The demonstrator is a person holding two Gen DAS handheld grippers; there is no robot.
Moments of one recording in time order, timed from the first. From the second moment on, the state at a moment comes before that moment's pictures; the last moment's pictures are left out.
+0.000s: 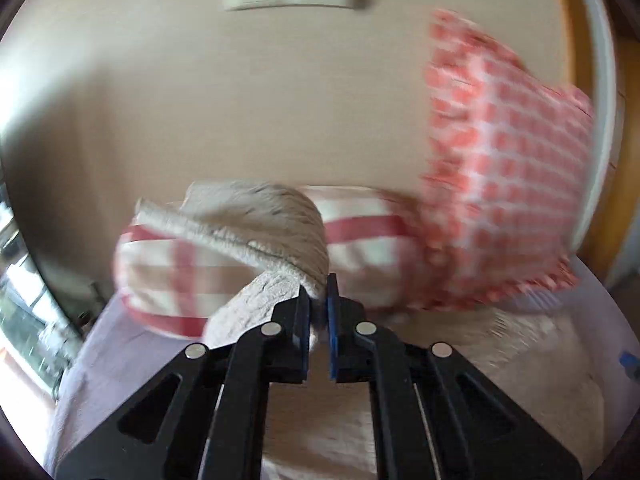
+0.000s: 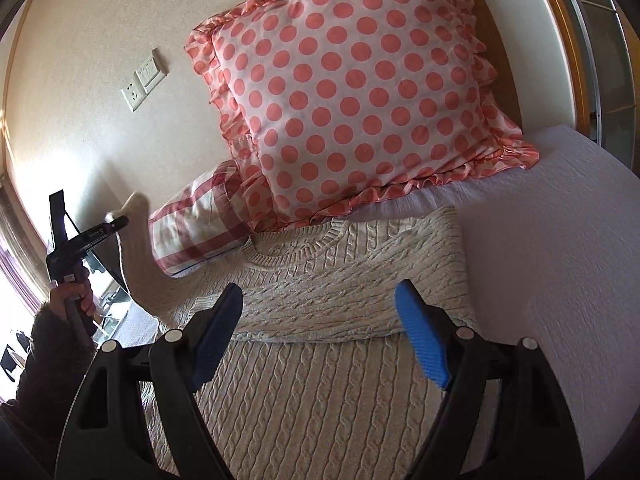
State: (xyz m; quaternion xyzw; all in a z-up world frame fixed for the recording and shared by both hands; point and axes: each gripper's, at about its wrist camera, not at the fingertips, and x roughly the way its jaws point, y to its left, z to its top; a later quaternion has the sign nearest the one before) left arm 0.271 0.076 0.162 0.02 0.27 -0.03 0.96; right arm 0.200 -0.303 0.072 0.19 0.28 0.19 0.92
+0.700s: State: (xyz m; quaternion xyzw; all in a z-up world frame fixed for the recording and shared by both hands) left arm 0.108 0.080 0.078 0.06 0.34 -0.05 0.94; right arm 0.297 -0.304 -0.004 0.21 0.45 0.11 0.86
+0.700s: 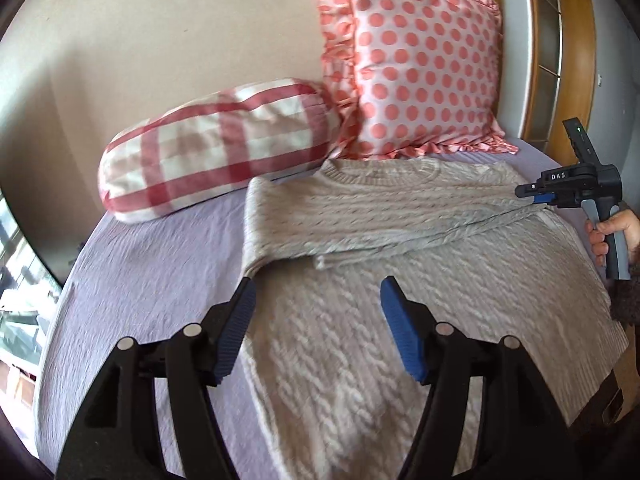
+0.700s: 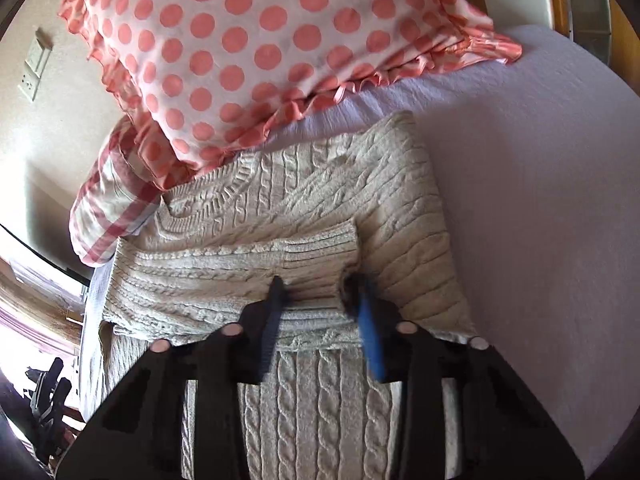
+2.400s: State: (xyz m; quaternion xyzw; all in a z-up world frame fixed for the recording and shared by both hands) left arm 0.264 0.145 0.102 -0.17 0.35 -0.08 0.92; right arm 0.266 -0.354 0.072 0.36 0.23 0.20 0.88
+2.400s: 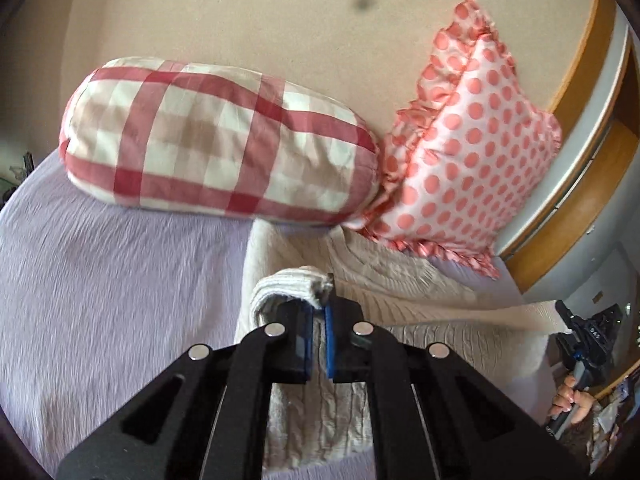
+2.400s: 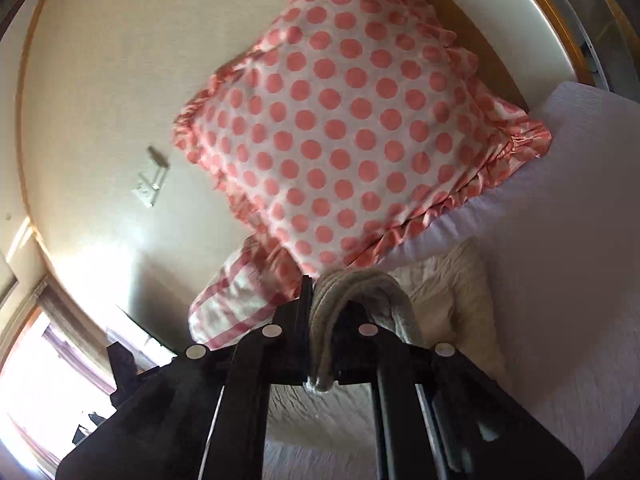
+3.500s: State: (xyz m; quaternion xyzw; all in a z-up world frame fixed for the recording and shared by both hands) left arm 0.327 0.173 0.001 -0.30 0.48 -0.09 0.82; right arm 0.311 -0.290 0.004 0.25 0.36 0.16 0.89
